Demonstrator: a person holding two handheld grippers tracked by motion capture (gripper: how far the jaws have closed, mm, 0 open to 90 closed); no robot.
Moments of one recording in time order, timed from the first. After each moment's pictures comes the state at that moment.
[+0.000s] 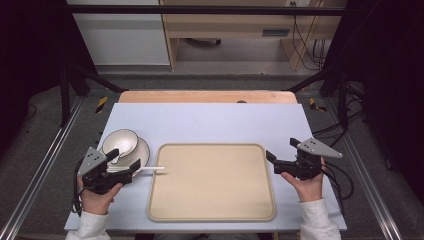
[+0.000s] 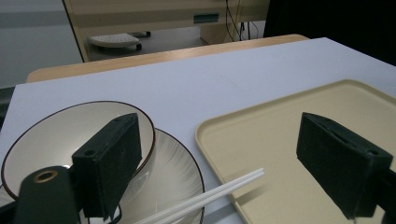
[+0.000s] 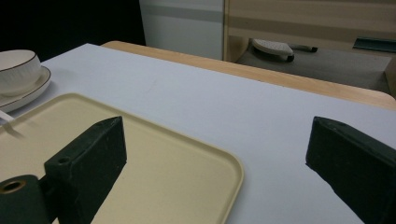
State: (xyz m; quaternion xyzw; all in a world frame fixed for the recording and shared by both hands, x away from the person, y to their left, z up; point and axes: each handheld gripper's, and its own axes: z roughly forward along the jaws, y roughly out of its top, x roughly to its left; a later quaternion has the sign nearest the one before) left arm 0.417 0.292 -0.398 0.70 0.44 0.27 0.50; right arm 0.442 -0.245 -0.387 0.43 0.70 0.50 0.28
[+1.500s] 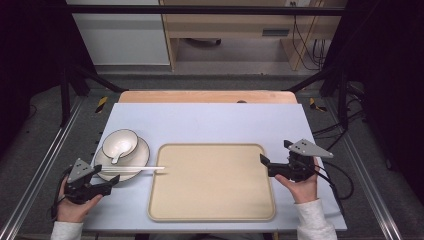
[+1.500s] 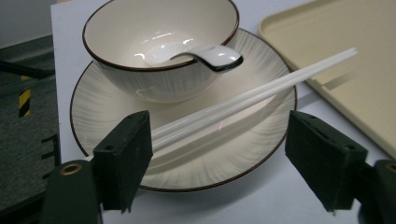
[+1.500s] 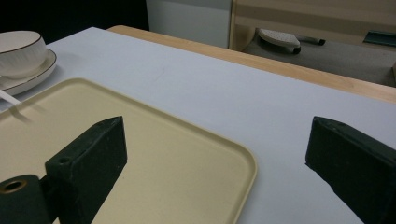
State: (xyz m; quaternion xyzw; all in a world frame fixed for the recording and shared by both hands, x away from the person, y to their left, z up) left arm 0.418 0.353 -0.444 0.77 0.45 0.26 0.37; right arm 0.440 -0.229 -0.389 0.42 0.72 0.48 0.27
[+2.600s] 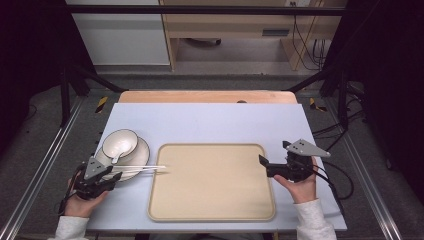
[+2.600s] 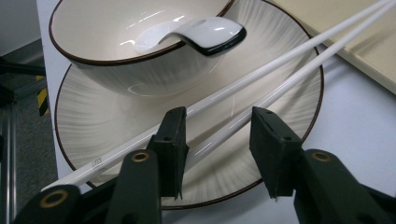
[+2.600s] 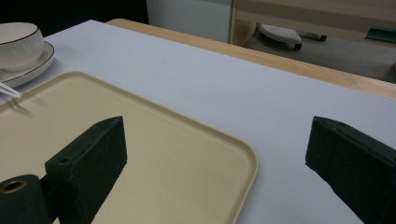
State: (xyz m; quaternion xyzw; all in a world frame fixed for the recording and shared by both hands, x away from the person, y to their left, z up) left arm 0.431 0.340 -0.453 0.81 0.42 0.27 0.31; right arm 0.442 -0.227 -0.391 0.42 0.73 0.47 0.27
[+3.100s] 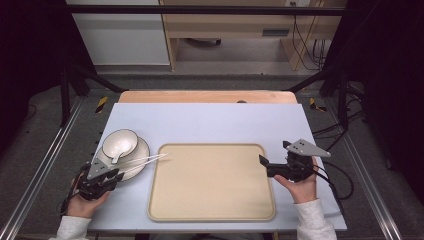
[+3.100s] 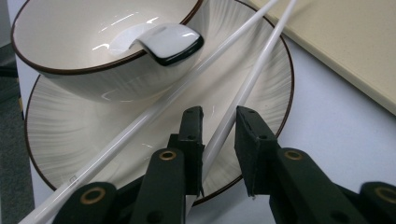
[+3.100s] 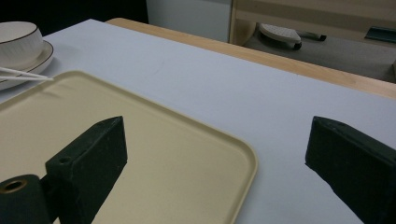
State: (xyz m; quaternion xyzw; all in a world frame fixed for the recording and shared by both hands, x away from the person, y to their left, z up) left arm 0.430 0.331 -0.452 0.82 0.41 0.25 0.32; right arm 0.442 -0.228 -0.392 0.42 0.73 0.47 0.27
